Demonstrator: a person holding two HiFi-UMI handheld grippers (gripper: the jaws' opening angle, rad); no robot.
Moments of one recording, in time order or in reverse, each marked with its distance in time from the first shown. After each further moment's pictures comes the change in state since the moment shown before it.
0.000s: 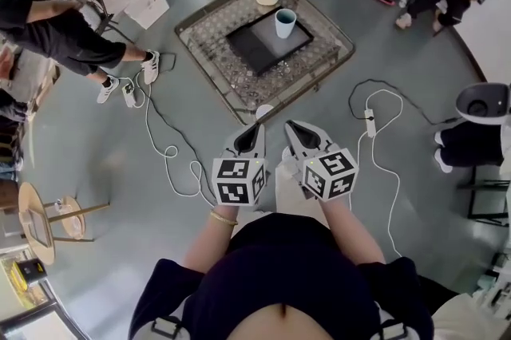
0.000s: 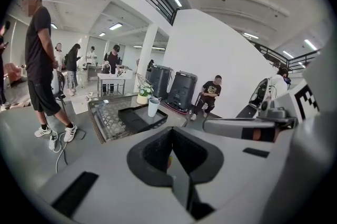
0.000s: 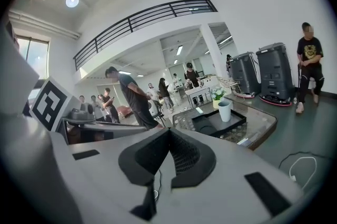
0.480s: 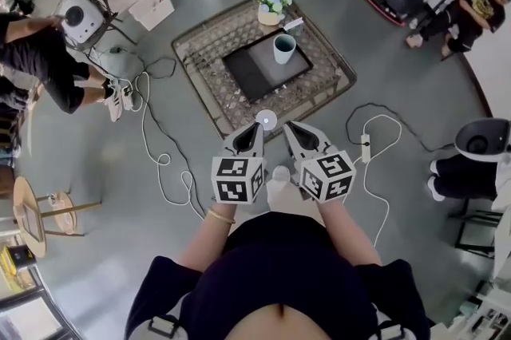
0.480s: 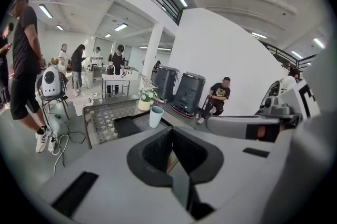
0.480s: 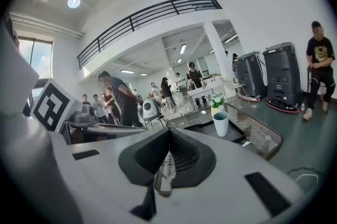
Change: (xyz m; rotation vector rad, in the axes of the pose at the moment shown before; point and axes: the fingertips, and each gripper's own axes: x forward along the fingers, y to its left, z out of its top) left arm 0.099 0.014 0.056 -0.033 -0.016 0.065; right arm 0.056 -0.085 0.060 -0.034 0.017 0.050
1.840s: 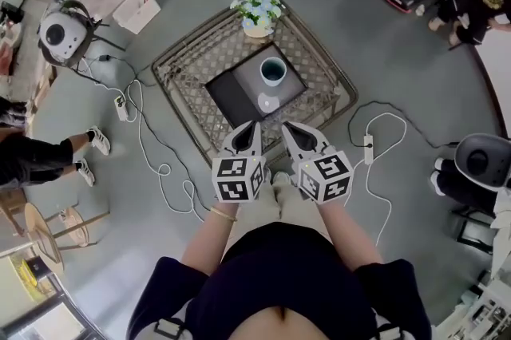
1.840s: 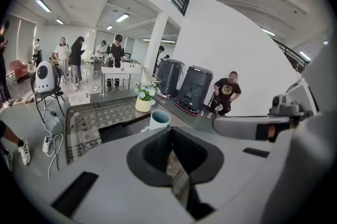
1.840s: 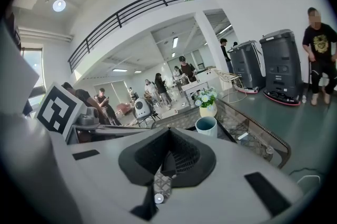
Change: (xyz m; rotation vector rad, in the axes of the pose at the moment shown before) left arm 0.157 0.037 0.046 -0.034 0.076 0.027; right arm 0.094 -0.121 0.039 0.072 0.064 -0.012
